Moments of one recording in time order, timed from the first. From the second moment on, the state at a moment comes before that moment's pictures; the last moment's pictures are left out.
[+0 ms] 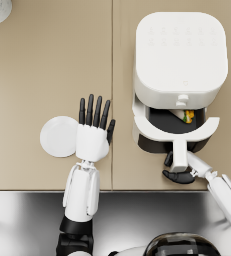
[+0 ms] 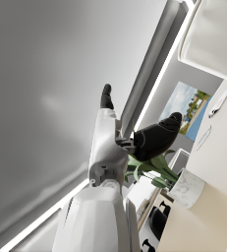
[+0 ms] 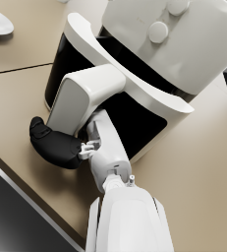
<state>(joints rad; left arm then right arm) 0.54 1.36 0.14 -1.69 2.62 0.00 0.00 0.53 -1.04 0.76 1.38 1.34 0.28 0.00</state>
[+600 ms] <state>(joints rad) 0.55 1.38 0.06 -1.64 2.62 0.00 0.00 0.66 -1.19 0.68 1.12 1.34 0.33 0.01</state>
